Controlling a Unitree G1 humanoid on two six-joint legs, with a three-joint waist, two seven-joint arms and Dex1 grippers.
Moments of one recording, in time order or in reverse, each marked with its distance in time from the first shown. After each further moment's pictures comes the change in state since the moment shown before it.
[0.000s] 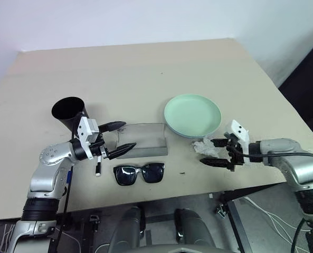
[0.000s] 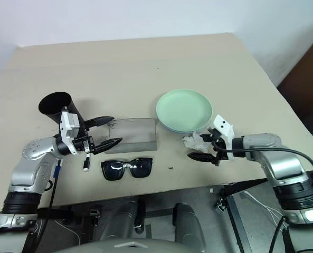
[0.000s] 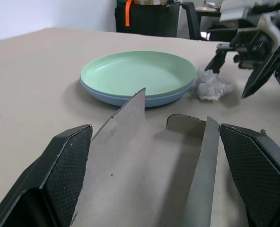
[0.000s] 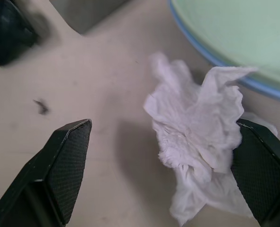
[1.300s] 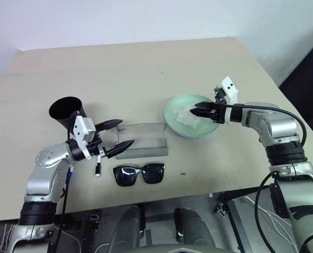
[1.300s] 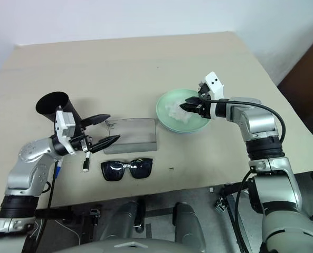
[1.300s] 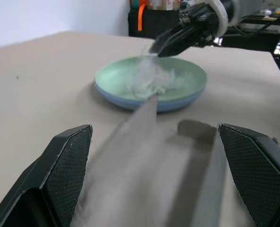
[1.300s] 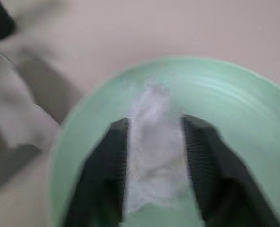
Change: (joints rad) left arm 0.067 0.007 0.043 -0.076 -0.023 0.032 0.060; right arm -0.485 0.201 -0.009 0.461 -0.040 -0.012 -0.139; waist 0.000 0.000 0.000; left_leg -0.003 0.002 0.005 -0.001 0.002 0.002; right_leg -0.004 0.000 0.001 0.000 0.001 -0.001
